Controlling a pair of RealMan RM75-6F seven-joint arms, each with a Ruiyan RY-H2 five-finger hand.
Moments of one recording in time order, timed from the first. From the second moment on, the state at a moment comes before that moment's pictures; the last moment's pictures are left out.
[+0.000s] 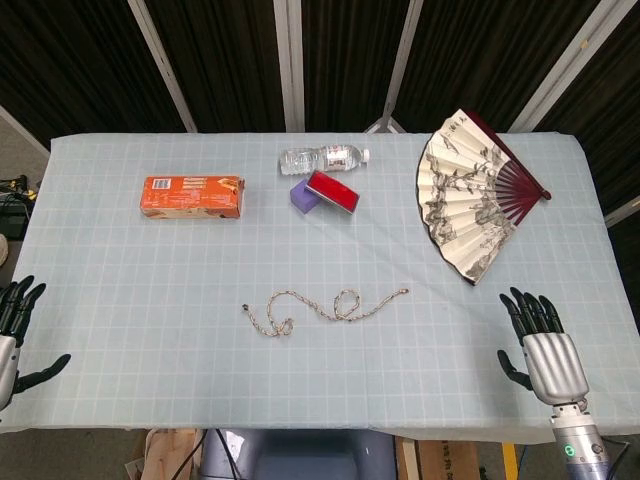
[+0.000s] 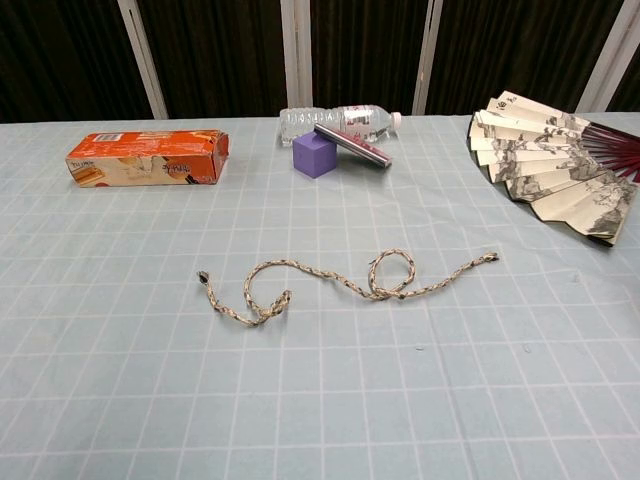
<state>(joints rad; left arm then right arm) -0.07 -1.15 0.06 -1.62 1.56 1.71 0.00 0.17 -1.20 -0.04 -1.69 -1.49 1.48 -0.14</state>
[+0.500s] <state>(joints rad) -0.05 -1.13 0.02 -1.64 1.56 1.69 -0.02 0.22 -1.18 0.00 -1.78 -1.48 1.35 -0.10</state>
